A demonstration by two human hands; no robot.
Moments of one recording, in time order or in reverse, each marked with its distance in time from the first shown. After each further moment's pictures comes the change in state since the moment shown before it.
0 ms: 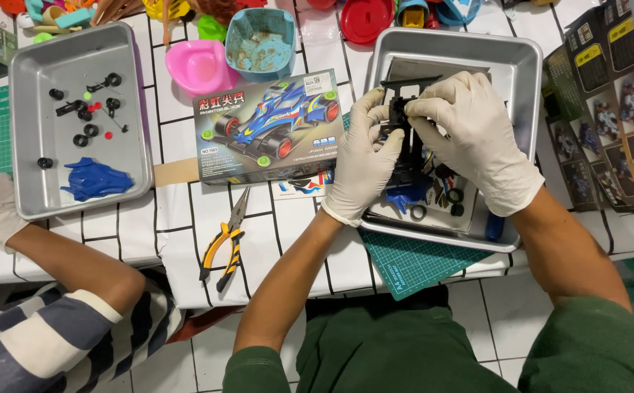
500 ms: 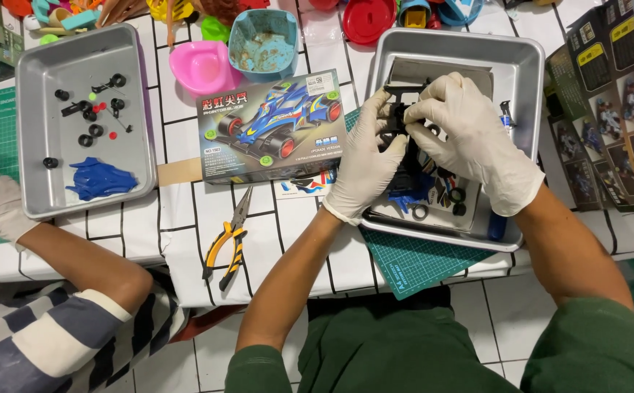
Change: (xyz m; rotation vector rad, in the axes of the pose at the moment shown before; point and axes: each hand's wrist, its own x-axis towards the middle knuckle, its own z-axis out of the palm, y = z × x) left_hand 0.004 -0.007 -0.004 0.210 -0.065 0.035; right_hand -0.009 0.007 0.014 0.226 -0.162 0.113
